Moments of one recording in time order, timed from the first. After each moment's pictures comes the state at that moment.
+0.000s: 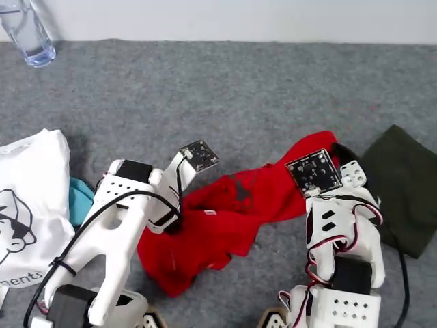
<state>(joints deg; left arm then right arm) 11.4 -16.3 38.9 77.9 -30.4 5.4 -77.3 63.6 38.7 38.0</state>
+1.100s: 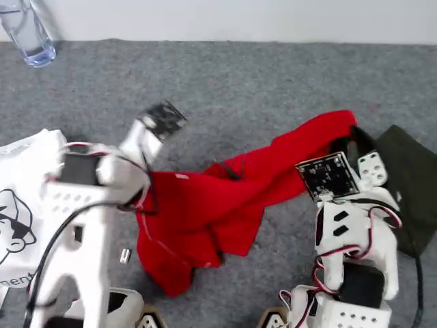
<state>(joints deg) 1.1 -30.5 15.3 96.2 -32.4 7.3 -77.3 52.0 38.7 38.0</state>
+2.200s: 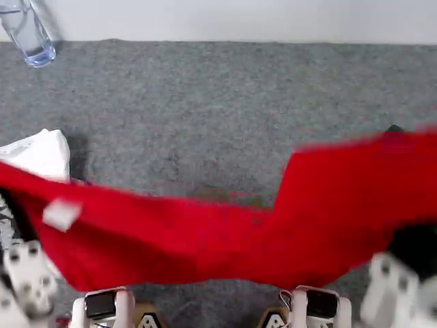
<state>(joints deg) -14.5 -67.5 -13.7 80.4 -32.6 7.6 -81.6 8.1 29.9 50.4</state>
